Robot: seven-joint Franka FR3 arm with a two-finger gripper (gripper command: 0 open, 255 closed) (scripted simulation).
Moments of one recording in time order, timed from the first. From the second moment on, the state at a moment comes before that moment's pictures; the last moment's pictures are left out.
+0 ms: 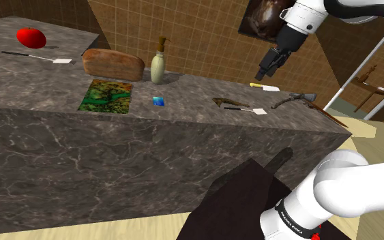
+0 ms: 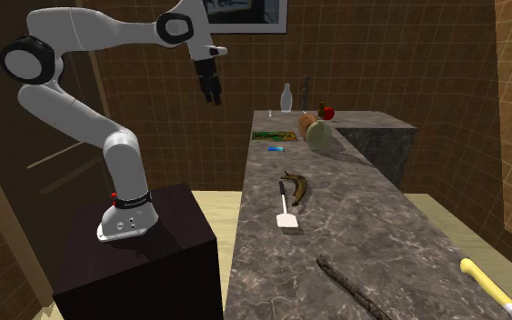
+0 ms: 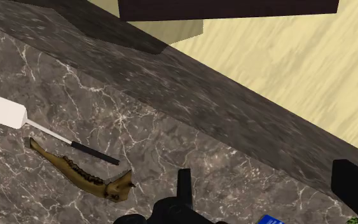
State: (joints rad) arm -0.01 -0.76 -0.04 -2.29 -0.06 1.68 -0.09
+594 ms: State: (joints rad) arm 0.01 -0.78 -0.23 -2.44 -0.16 1.84 -0.41
